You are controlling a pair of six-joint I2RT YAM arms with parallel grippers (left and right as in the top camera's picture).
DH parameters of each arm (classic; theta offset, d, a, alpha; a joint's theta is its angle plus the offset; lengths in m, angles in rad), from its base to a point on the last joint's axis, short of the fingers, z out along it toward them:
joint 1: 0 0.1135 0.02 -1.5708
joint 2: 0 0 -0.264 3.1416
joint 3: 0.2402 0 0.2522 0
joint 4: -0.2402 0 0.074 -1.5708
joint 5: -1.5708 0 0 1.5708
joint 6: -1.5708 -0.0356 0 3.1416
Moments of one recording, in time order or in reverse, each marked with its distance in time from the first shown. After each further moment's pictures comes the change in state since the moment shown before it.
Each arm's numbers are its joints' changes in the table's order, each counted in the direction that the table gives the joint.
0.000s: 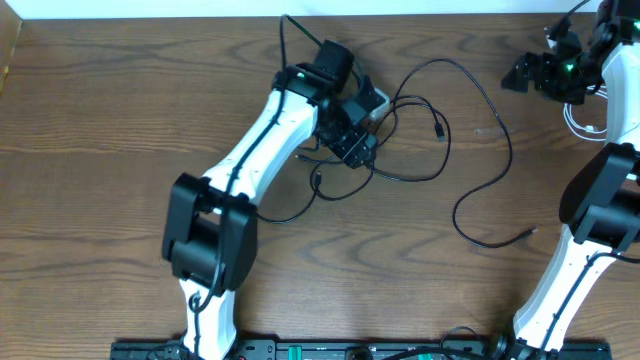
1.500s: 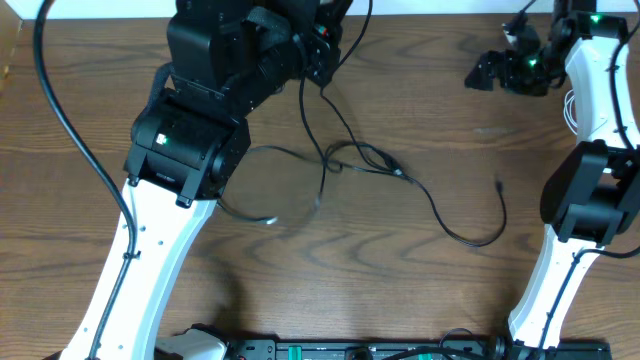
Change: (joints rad) left arm 0.030 -0.585 0.116 0.502 0.132 0.323; right arm 0.134 0.000 0.000 -0.003 0.072 0.029
